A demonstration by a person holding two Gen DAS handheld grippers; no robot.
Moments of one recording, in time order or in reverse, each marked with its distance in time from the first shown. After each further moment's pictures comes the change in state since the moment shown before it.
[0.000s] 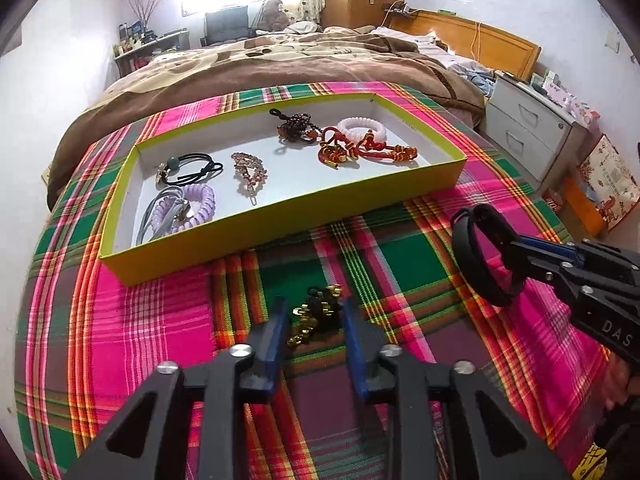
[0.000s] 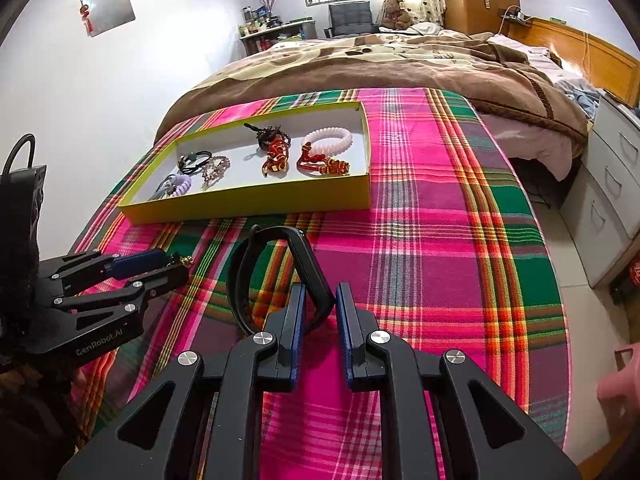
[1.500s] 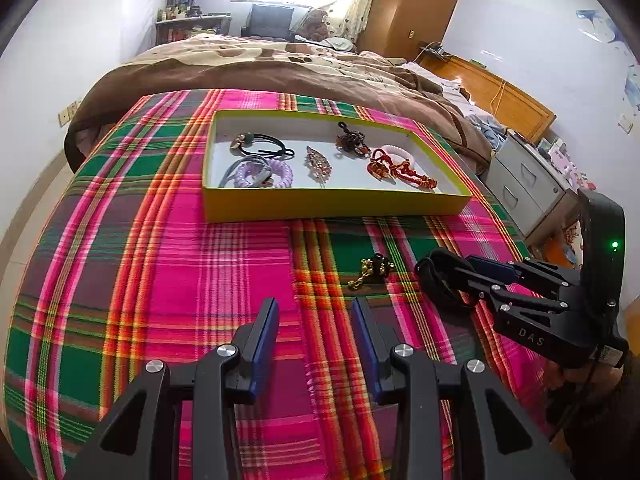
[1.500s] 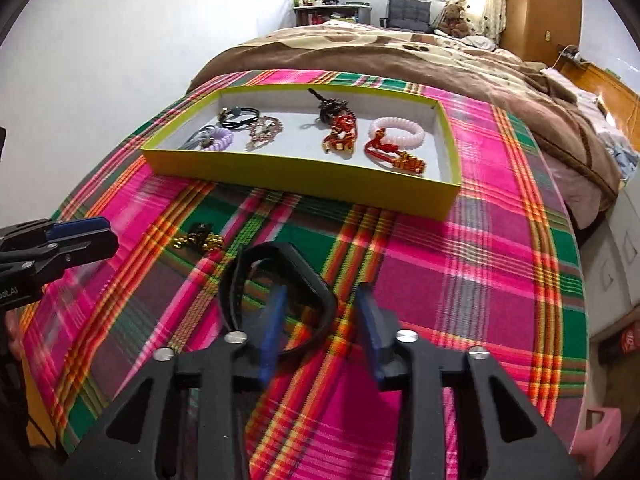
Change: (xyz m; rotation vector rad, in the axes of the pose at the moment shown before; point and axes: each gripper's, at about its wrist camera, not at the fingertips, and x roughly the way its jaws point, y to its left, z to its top) left arm -0.053 0.056 -0.037 -0.222 -0.054 -0.079; right arm 0.028 0.040 0.000 -0.220 0.067 0.013
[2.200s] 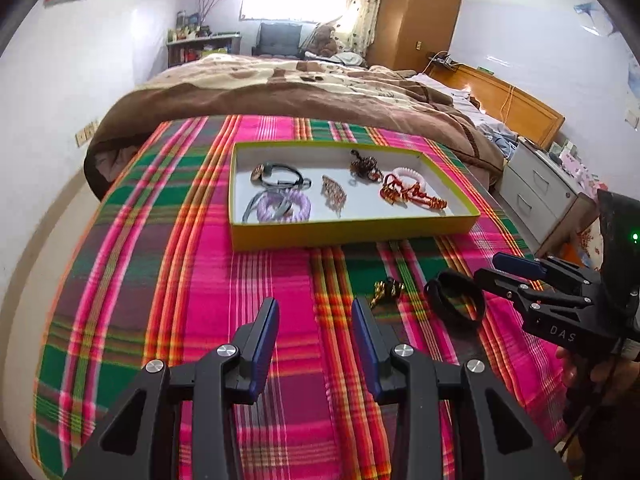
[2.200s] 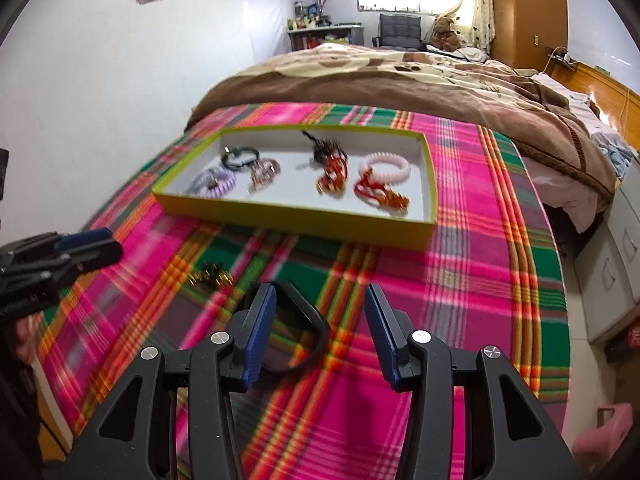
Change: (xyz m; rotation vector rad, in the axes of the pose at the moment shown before) left arm -0.020 0.001 0.008 0.014 -0.055 0.074; right arm -0.020 -0.007 0.013 0.033 -0.070 0.031
